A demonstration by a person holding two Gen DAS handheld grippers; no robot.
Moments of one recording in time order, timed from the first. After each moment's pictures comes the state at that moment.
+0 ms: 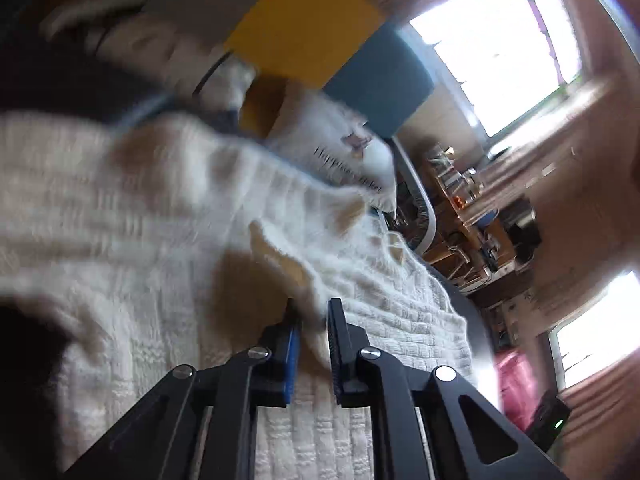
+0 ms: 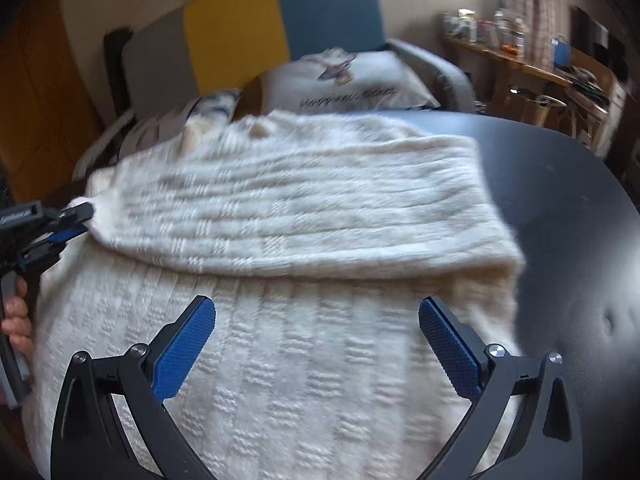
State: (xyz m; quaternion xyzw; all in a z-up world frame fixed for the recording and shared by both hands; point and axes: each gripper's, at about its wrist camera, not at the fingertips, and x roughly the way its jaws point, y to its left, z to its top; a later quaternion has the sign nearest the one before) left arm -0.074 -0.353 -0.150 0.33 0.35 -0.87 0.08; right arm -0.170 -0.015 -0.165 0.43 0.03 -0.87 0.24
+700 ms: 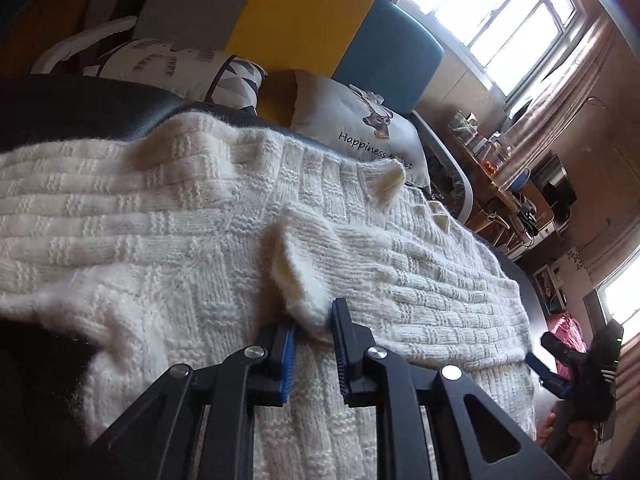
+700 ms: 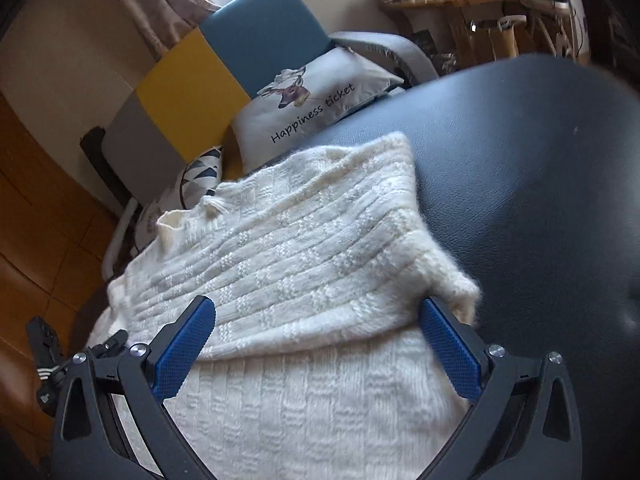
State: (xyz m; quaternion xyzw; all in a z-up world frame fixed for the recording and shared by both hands) left arm -0.080 -0.355 -0.174 0.37 0.32 -0.87 0.10; right arm -0.225 0.040 -0.156 0.44 -0.14 -0.85 0.24
